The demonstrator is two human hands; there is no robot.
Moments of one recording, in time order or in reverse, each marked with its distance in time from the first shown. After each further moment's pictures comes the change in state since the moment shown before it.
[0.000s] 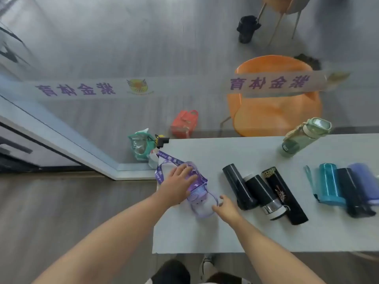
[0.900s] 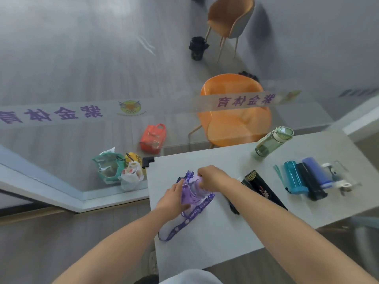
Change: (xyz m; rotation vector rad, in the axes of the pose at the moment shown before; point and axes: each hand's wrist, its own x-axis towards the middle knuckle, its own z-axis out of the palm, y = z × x) left_hand 0.012 -0.054 0.026 -0.654 -0.104 -0.109; right_hand -0.034 -0.195 -0.056 -0.717 0.140 -0.213
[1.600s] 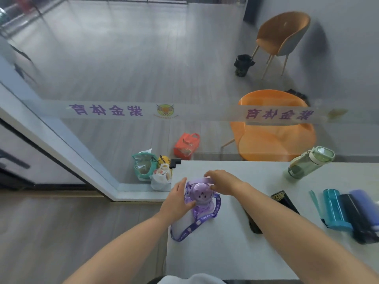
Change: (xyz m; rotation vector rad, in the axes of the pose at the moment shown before) left_hand -0.047 0.002 -0.013 -0.135 0.356 -0.110; right_hand 0.029 0.006 0.008 -0.037 0.014 -0.337
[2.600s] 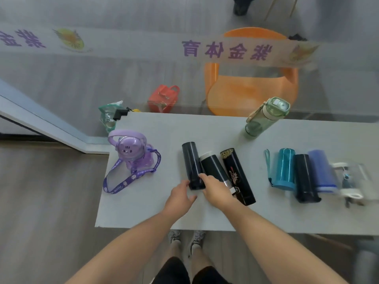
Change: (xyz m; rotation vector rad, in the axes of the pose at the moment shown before) left_hand -0.027 0.133 0.283 -0.121 -0.165 -0.325; right_hand -0.125 0.232 0.154 0.173 -0.085 0.148
